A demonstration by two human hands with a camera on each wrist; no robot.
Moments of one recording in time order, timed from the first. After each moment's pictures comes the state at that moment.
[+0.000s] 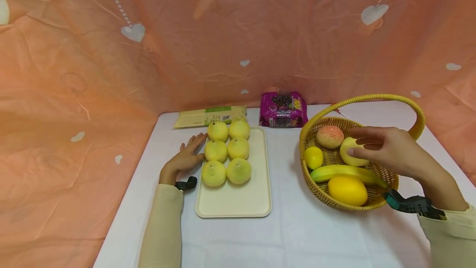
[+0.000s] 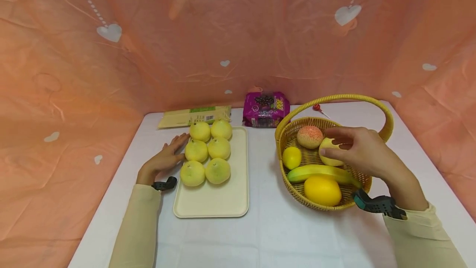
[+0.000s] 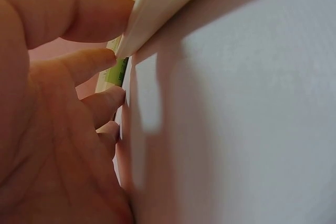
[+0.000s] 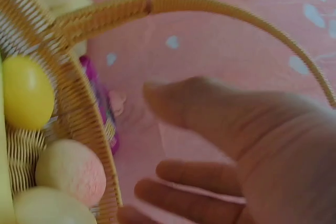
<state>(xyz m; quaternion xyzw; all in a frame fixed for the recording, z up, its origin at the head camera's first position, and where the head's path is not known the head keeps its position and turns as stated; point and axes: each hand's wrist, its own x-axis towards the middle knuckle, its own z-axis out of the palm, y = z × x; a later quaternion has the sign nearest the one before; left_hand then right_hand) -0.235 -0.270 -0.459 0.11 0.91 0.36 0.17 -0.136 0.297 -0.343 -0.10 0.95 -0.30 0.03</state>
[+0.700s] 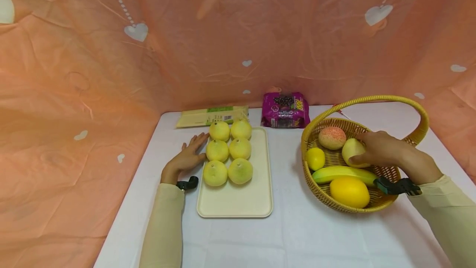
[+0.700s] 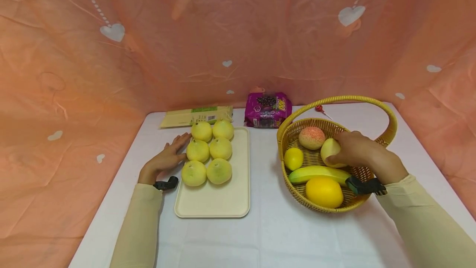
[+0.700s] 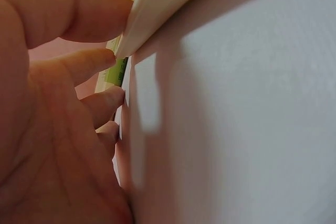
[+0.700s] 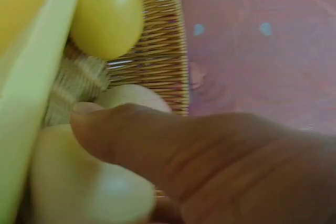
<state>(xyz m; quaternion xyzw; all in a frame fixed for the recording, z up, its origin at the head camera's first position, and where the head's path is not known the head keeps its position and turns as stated) -0.237 -0.271 -0.461 0.10 0.91 0.36 0.17 -0.184 0.302 -0.362 -0.13 0.97 -0.11 0.17</state>
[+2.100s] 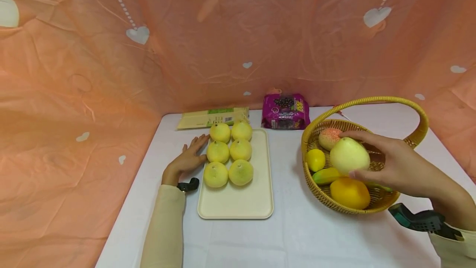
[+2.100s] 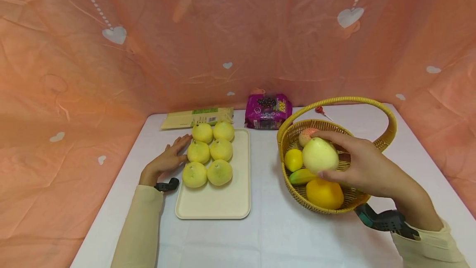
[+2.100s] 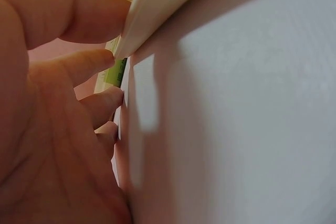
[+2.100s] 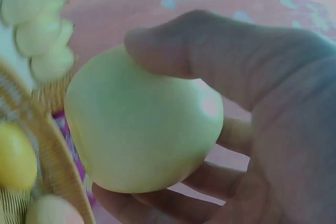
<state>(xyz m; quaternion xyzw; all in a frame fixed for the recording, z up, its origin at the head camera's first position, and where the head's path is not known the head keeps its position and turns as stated) -0.235 -0.269 -0.460 0.10 0.91 0.36 0.18 -0.111 0.280 -0.342 -0.24 0.90 -0.36 -0.04</state>
